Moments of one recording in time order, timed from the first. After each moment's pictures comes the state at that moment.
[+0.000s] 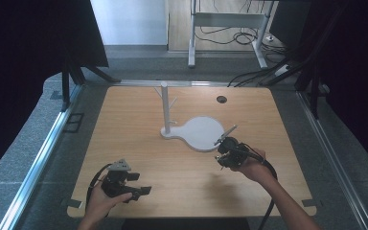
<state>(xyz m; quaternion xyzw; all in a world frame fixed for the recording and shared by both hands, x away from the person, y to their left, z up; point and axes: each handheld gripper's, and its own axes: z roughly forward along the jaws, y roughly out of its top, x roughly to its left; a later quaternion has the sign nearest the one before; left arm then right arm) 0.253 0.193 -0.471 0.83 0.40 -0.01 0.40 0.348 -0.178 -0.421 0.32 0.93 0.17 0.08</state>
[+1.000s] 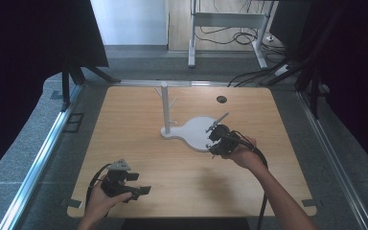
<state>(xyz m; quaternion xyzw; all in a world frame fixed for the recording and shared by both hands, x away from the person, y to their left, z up) 0.254 0.194 -0.473 0.83 0.40 -0.01 0.39 0.376 -0.152 -0.403 0.32 0.93 0.19 0.08</state>
